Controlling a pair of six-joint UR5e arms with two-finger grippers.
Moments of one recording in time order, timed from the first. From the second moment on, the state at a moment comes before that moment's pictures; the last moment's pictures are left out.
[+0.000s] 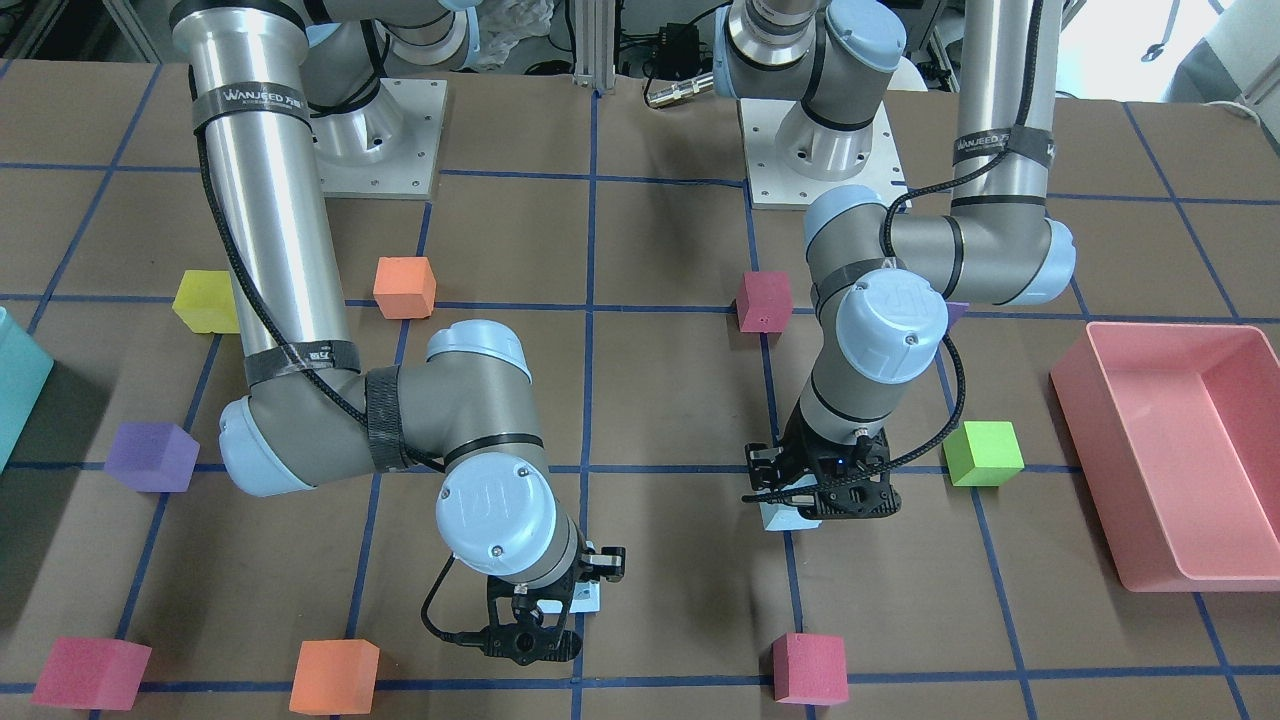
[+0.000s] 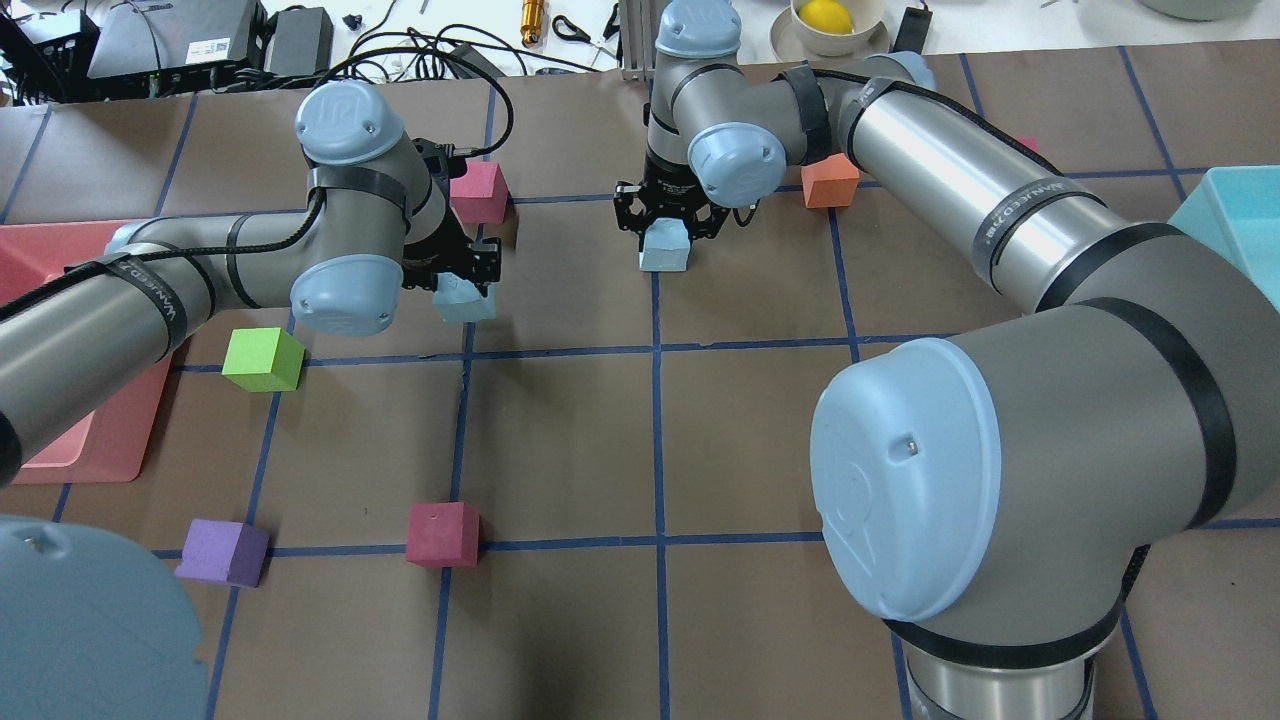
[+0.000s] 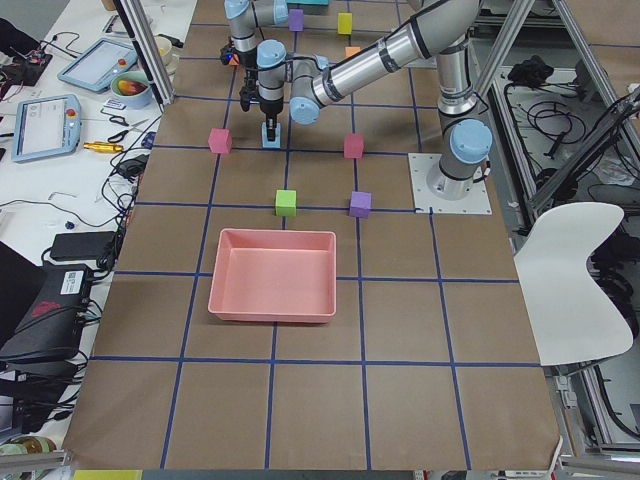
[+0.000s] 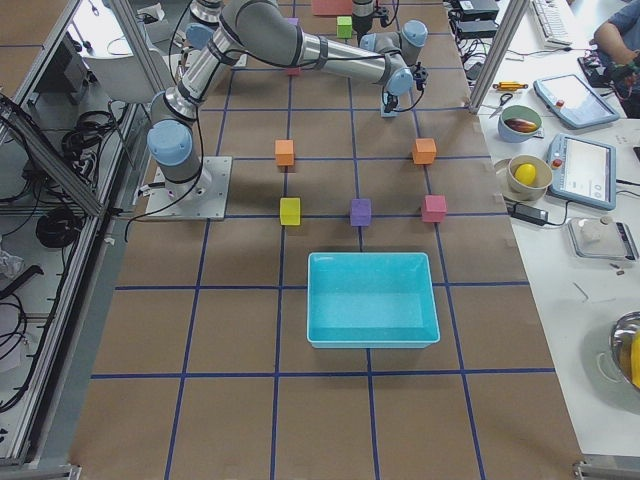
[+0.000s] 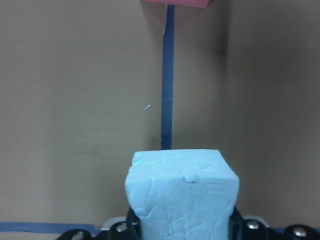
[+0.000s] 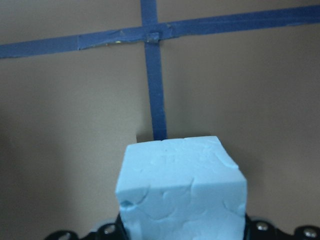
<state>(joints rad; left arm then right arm) -1.59 -1.98 -1.78 -0.86 1.57 -0.06 1.82 -0.77 1.18 -1.93 -1.42 0.33</state>
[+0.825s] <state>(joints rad) -1.62 -1.98 -1.60 -1.04 1.56 -0.08 1.81 -0.82 1.17 -1.88 -1.41 0.33</state>
